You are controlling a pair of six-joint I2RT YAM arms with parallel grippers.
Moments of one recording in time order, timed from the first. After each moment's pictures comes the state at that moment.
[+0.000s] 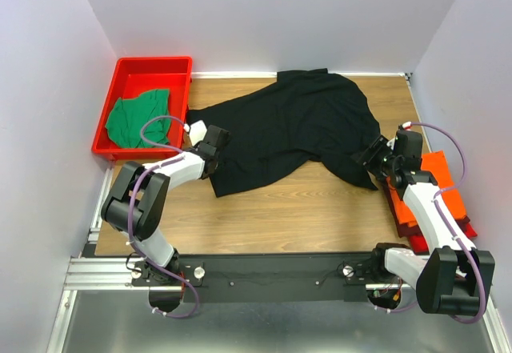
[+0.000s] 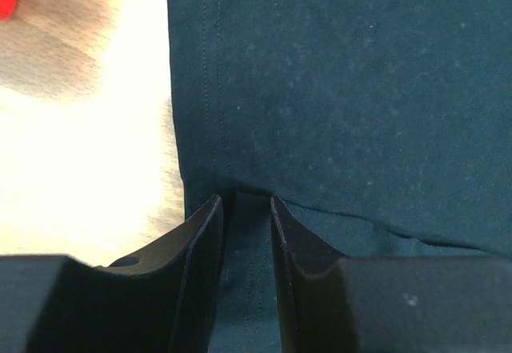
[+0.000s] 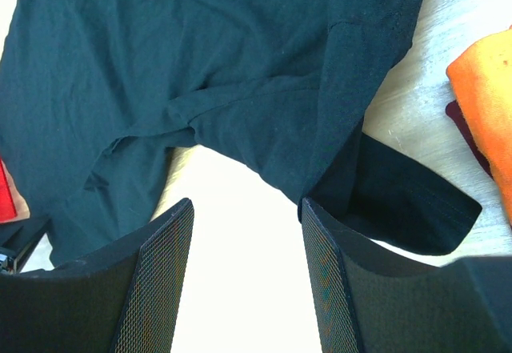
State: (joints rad) left arm -0.43 1.65 0.87 -0.20 -0.41 -0.82; right arm -0.07 1.07 0.66 -0.29 -0.19 0.57
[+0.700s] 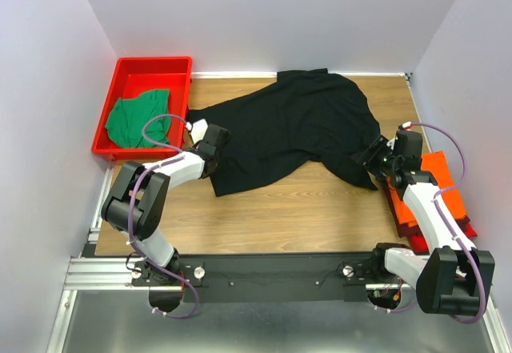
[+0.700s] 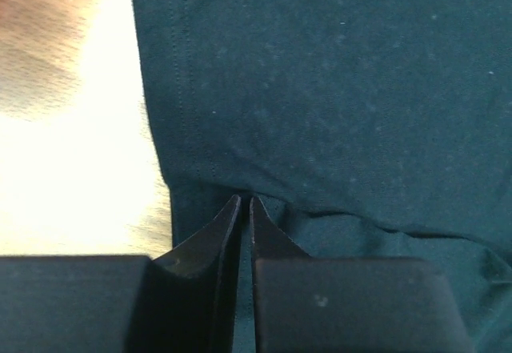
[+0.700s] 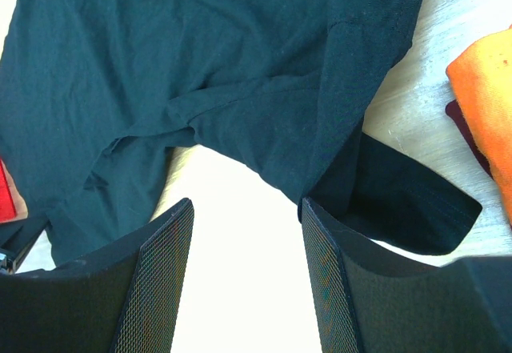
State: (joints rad) left arm -0.43 1.65 0.87 -0.16 -0.37 -0.78; right arm -0.07 1.07 0.66 -0.29 -0.19 0.57
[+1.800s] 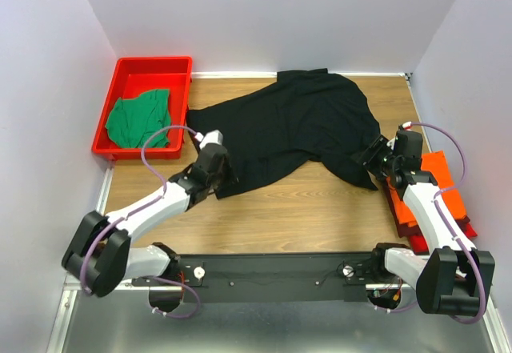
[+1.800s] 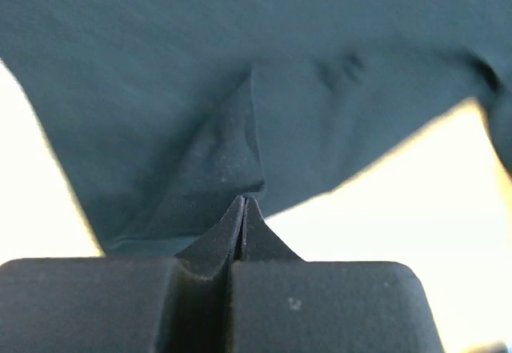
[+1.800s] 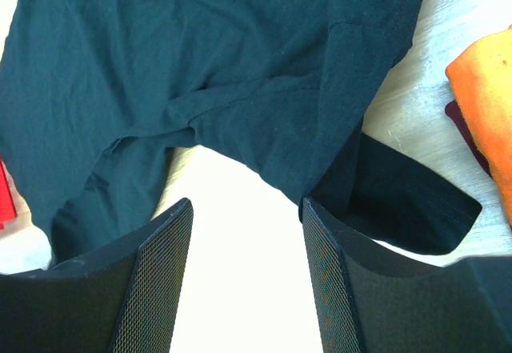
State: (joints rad) left arm -0.56 1.27 0.66 -0.12 -0.12 -0.75; right arm -0.07 1.07 0.66 -0.29 -0.19 0.57
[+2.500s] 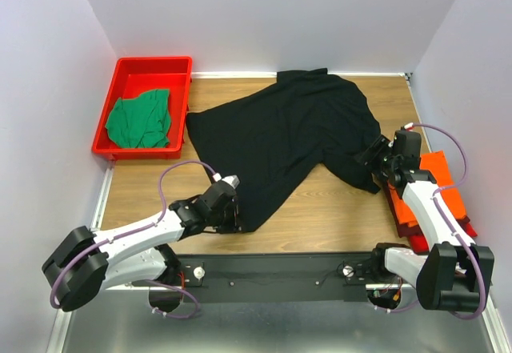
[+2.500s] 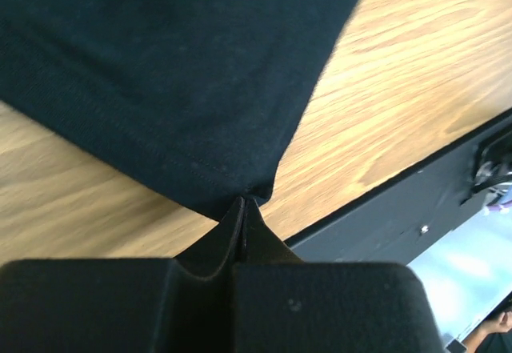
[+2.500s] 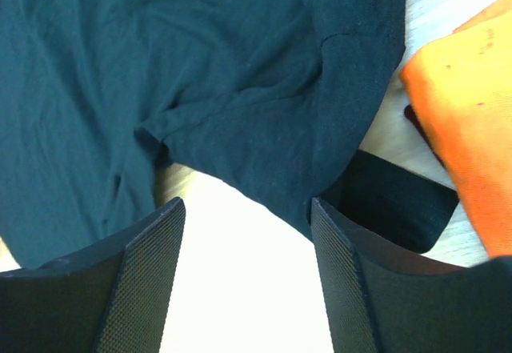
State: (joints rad) left arm -0.87 1.04 0.41 -0.26 0.12 -0.89; right arm -0.07 1.09 0.66 -0.29 -0.11 0.58
